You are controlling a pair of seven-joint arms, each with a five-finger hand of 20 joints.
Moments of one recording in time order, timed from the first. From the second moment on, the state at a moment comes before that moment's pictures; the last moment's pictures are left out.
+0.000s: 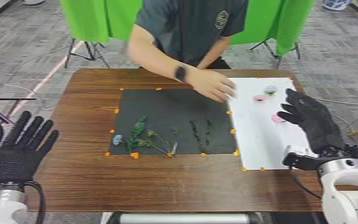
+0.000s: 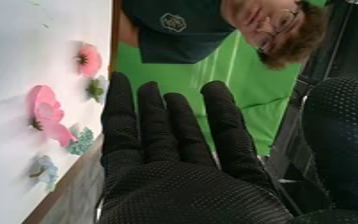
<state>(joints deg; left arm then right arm) 135.6 -59.4 -107.4 -125.9 0.3 12.3 19.0 -117.9 -67.7 103.2 -120.8 -73.9 1.4 3.2</state>
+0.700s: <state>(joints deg) 135.3 -59.3 -107.4 -125.8 0.4 12.3 18.6 -119.1 -68.2 103.5 -121.7 -79.8 1.3 2.2</state>
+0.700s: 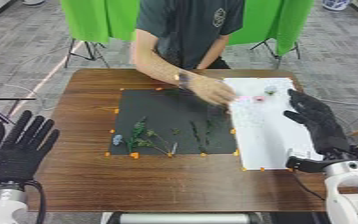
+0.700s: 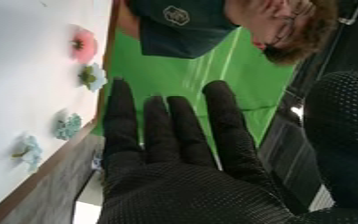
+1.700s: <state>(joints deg) 138.2 -56.9 -109.2 -127.1 -2.9 14.5 18.8 -118.6 -65.5 105.0 -122.7 -91.5 -2.2 -0.1</state>
